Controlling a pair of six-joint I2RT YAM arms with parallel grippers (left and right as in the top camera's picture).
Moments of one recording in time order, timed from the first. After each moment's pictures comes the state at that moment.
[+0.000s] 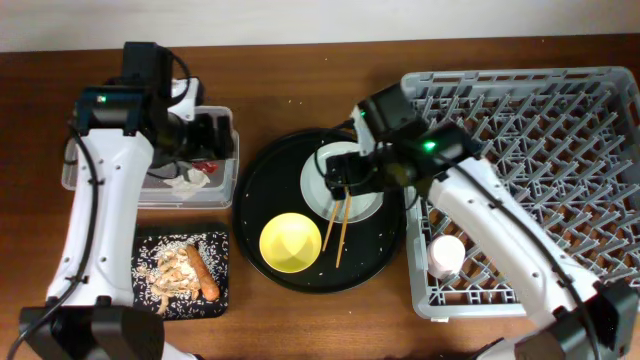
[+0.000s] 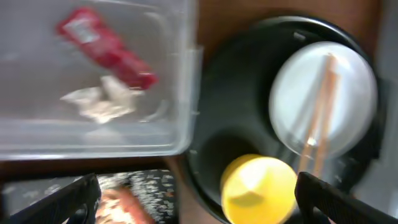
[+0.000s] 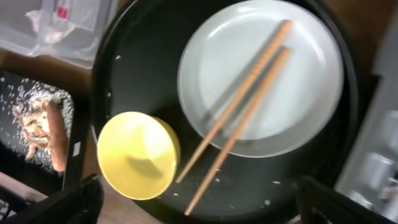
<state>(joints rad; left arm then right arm) -0.03 1.70 1.75 -1.29 0.15 -0.12 0.50 1.64 1.51 -1.00 -0.20 0.31</state>
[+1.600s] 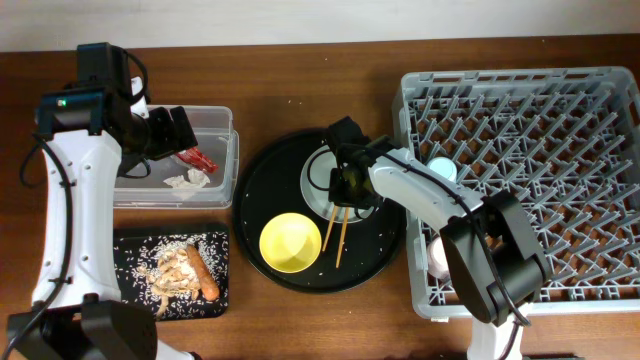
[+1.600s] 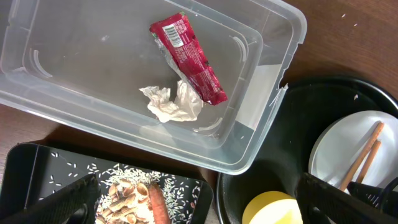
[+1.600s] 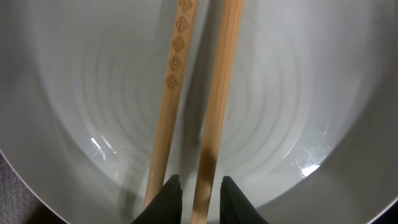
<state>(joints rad) 0.10 1.70 1.75 -1.28 0.05 -0.26 0.53 2.01 1.39 -0.77 -0.05 0.65</state>
